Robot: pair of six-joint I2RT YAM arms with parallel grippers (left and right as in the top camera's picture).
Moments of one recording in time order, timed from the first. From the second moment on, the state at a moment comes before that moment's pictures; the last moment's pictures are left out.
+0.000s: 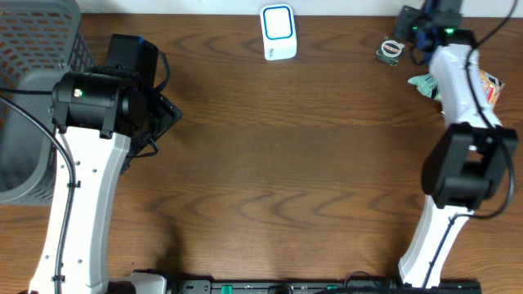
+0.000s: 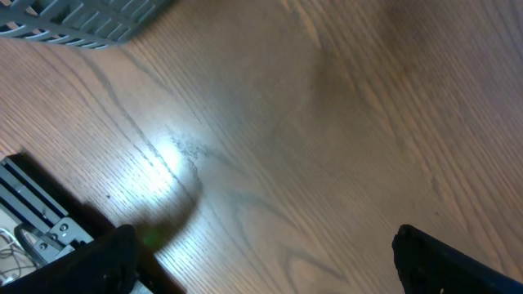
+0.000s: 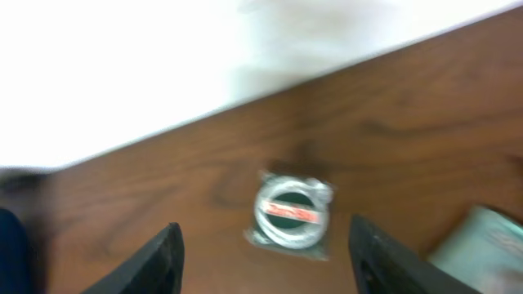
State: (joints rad) left arm -0.15 1.49 1.76 -1.61 -0.21 -0.96; right arm -0.08 2.23 1.97 -0.45 0.01 0.27
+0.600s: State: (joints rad) left arm -0.15 1.49 1.76 -1.61 -0.21 -0.96; right arm -0.02 2.51 1.97 -0.14 0.09 0.32
